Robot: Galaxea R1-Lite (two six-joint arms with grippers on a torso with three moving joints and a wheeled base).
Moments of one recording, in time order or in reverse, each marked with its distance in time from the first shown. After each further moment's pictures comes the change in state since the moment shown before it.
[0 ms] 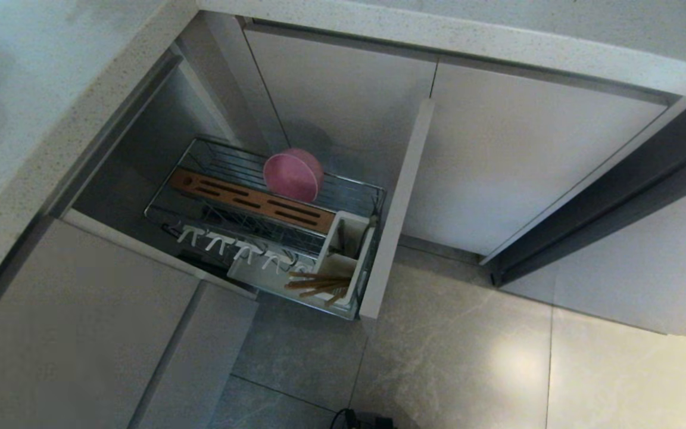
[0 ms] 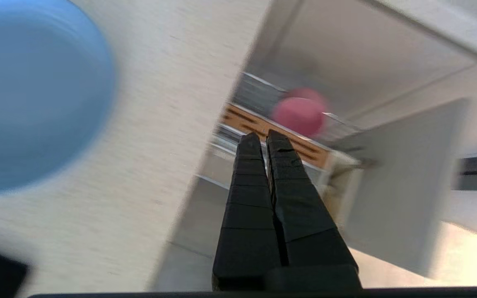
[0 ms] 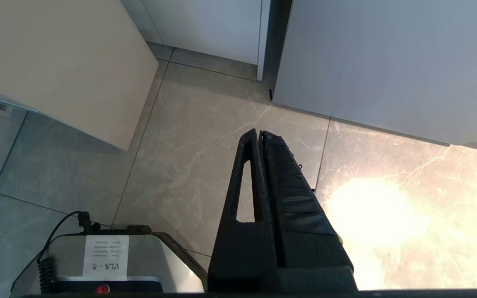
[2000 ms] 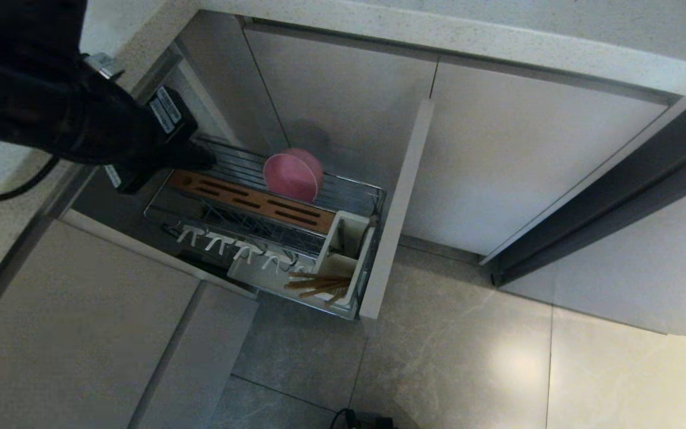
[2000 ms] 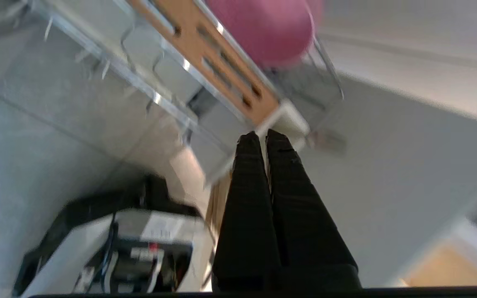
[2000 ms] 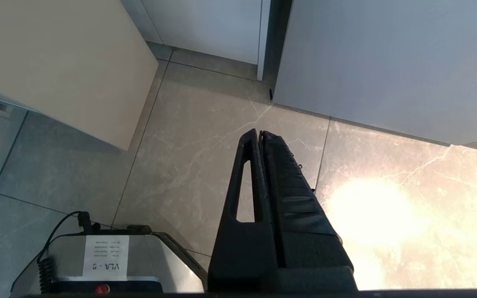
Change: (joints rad) left arm -0.328 0.552 0.097 -0.205 0.055 -0.575; right arm 0.000 0.000 0.000 0.000 0.000 0.000
